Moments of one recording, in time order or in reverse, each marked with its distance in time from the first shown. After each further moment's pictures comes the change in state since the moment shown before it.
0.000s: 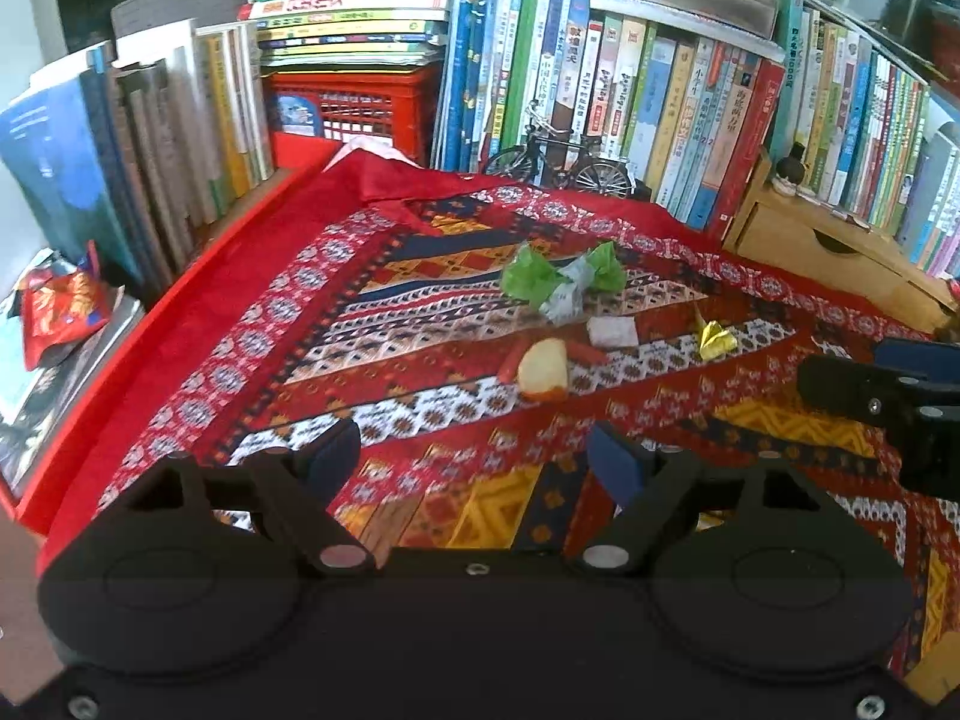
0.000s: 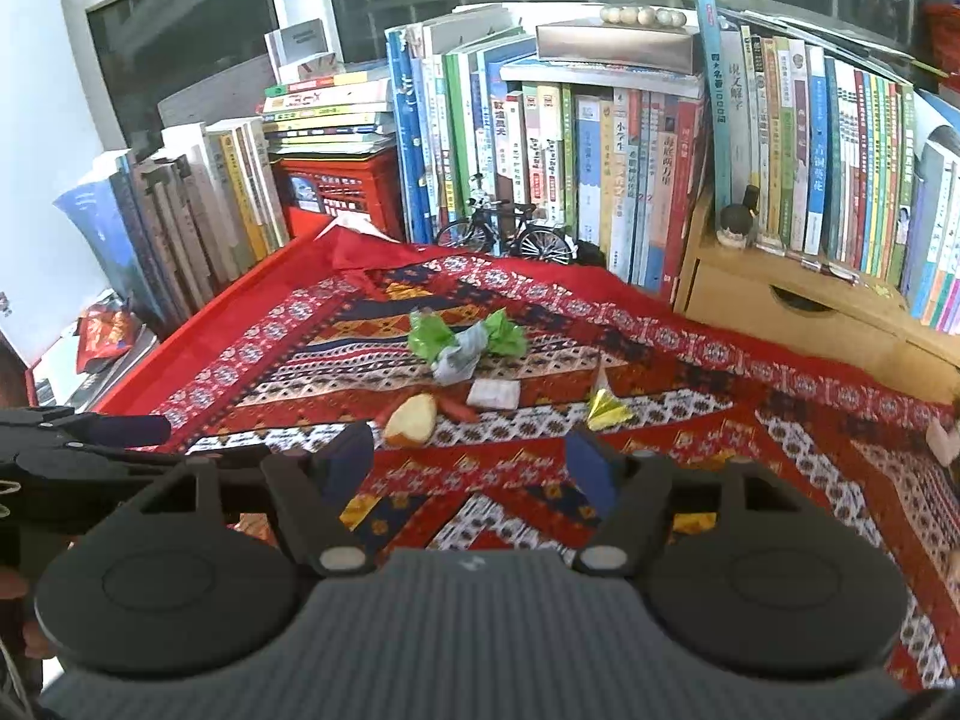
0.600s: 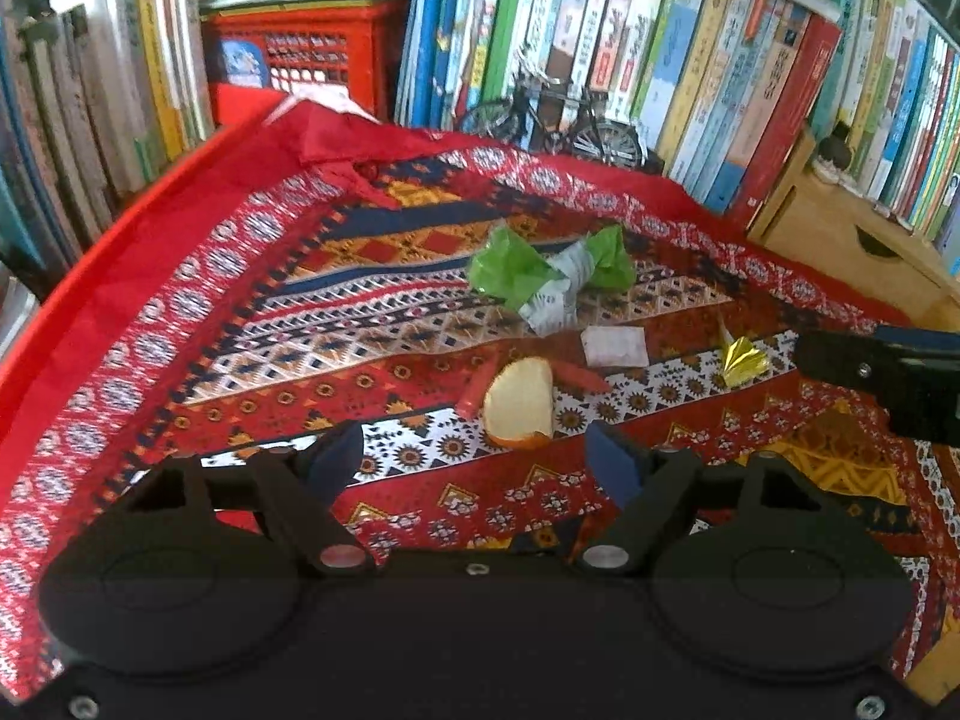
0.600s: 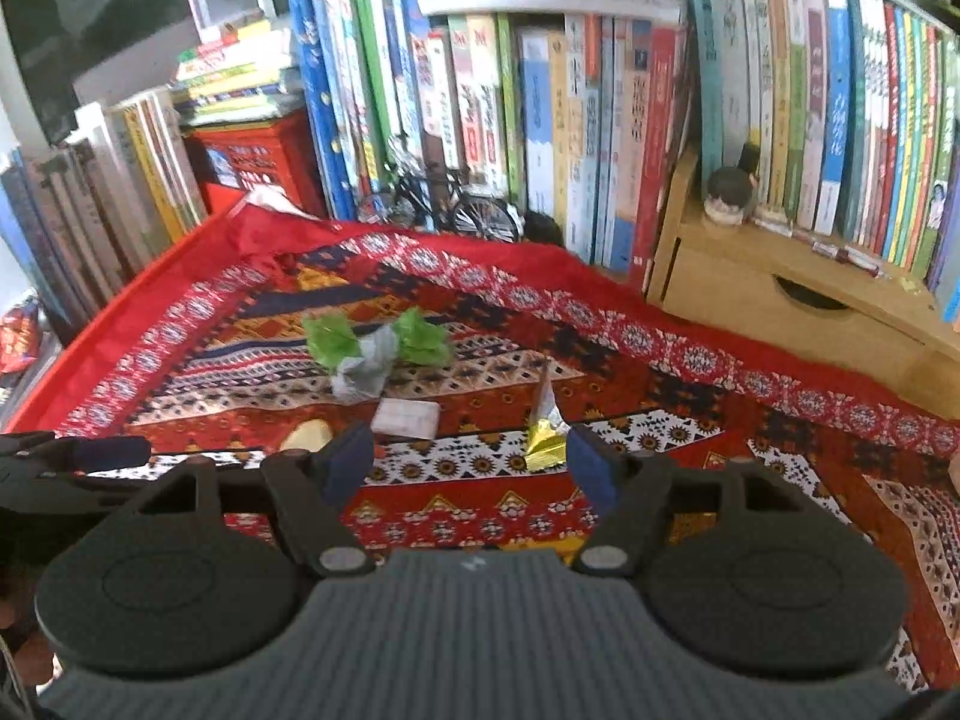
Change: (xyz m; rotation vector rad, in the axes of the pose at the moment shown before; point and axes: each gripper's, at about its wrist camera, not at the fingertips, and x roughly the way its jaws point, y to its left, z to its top) left arm 0.103 -0.015 0.020 -0.031 0.076 -0.040; right arm 0.096 -0.048 0.024 0.023 0.092 -0.050
